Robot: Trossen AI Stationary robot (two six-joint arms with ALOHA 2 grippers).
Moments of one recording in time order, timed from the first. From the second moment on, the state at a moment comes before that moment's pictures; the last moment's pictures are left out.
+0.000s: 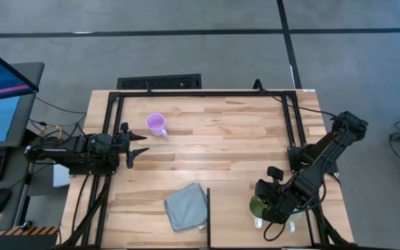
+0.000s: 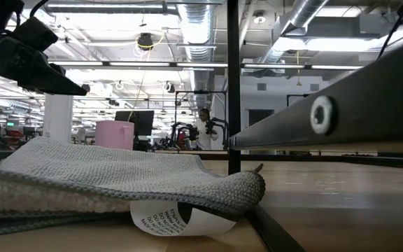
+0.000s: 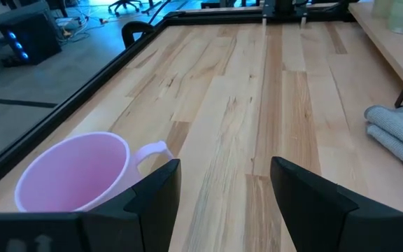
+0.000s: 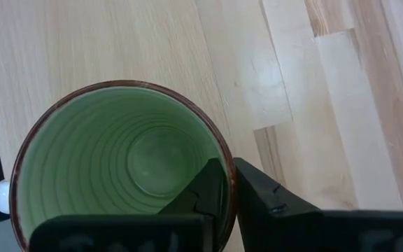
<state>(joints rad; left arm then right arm) -0.04 0.07 0.16 -0.43 -0.30 -0.02 0.84 1.46 1.14 -1.03 0.29 0.98</state>
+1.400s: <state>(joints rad) -0.04 0.07 0.16 -0.43 -0.30 -0.02 0.84 1.46 1.15 -0.99 0.28 0.94</state>
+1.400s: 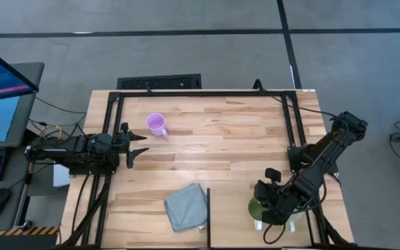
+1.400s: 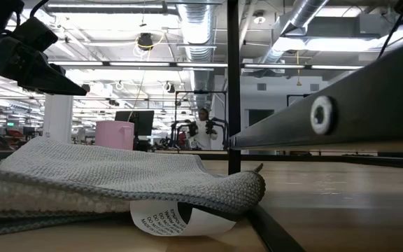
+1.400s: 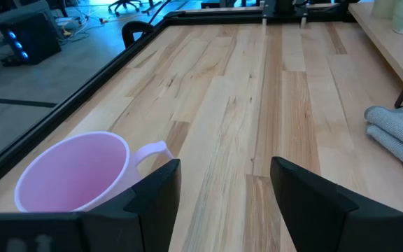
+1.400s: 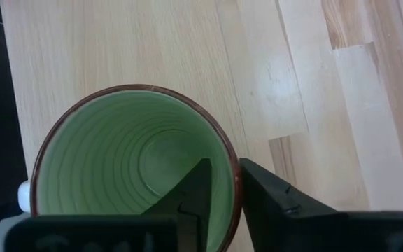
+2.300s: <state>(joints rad) -0.04 0.07 0.16 -0.43 -0.30 -0.02 0.84 1.46 1.15 -0.99 0.28 0.93</state>
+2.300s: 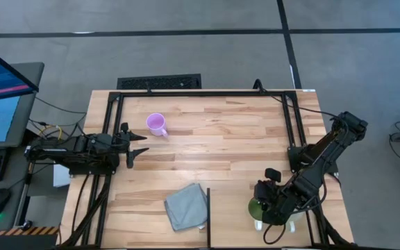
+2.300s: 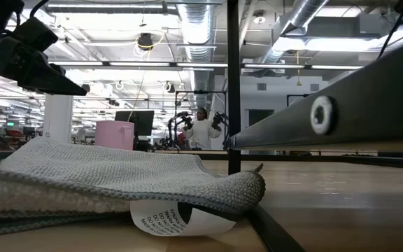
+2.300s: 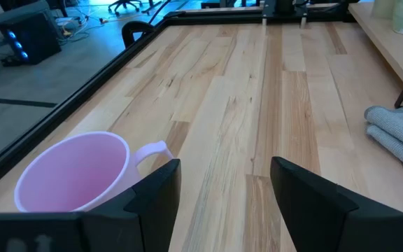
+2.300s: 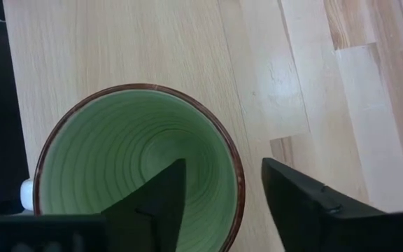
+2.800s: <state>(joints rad) -0.04 0.07 0.16 -0.43 -0.30 -0.02 0.83 1.46 1.15 -0.98 0.27 0.89</state>
